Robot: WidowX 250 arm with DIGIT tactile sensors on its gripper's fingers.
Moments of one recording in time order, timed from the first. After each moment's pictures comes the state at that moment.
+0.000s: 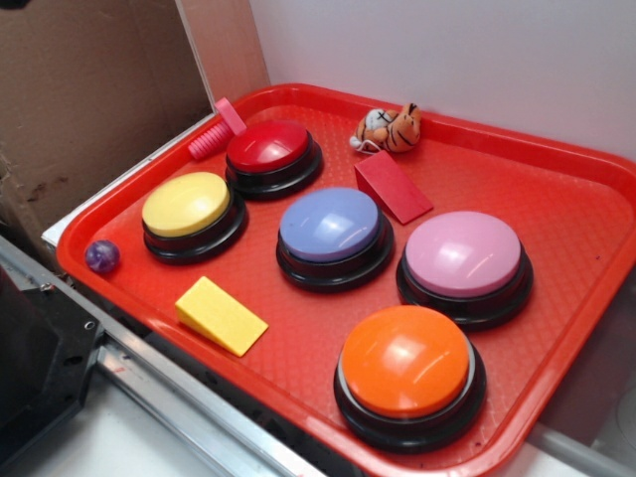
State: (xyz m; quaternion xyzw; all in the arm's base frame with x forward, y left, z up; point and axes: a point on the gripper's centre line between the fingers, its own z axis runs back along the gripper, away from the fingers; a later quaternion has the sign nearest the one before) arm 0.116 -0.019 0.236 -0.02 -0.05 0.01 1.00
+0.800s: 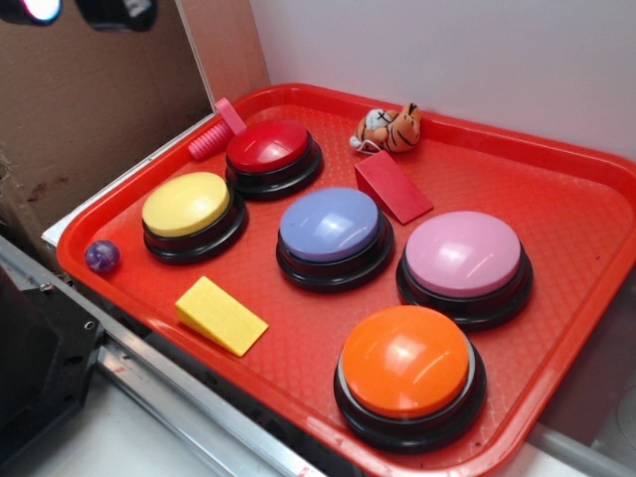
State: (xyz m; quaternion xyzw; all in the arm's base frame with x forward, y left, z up) arm 0.163 -0.035 0.199 -0.02 -0.05 0.15 0.99
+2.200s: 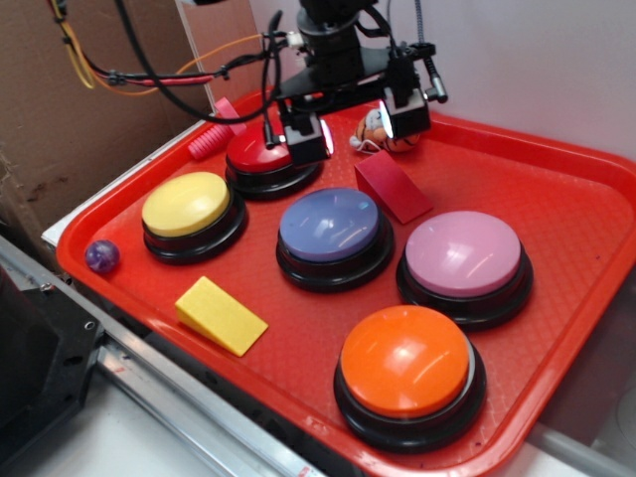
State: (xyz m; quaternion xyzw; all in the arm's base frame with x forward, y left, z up) arm 0.305 -0.078 0.053 -0.01 -0.12 0.44 0.89
